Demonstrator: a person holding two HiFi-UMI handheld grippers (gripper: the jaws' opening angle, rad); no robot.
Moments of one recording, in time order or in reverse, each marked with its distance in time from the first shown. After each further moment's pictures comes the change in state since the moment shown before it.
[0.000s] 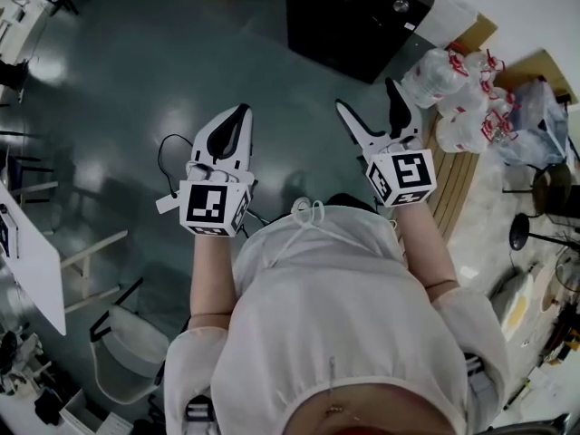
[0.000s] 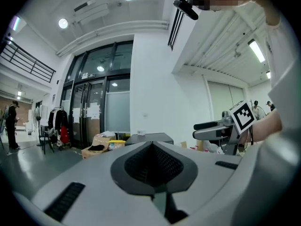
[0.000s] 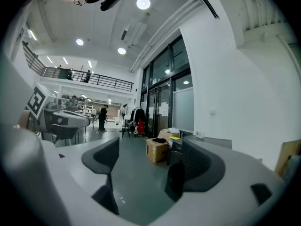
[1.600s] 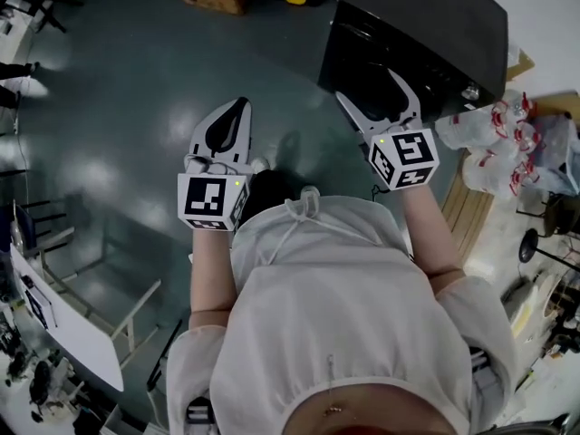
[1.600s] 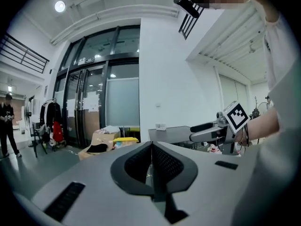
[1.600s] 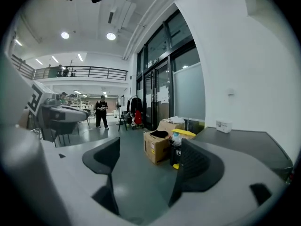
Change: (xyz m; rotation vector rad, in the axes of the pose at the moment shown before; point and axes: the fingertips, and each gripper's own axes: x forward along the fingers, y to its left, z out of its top) left arm 0.317 0.358 -0.034 -0.001 0.092 -0.054; right arm 0.477 -0.067 -0.027 0.077 0.148 -0.001
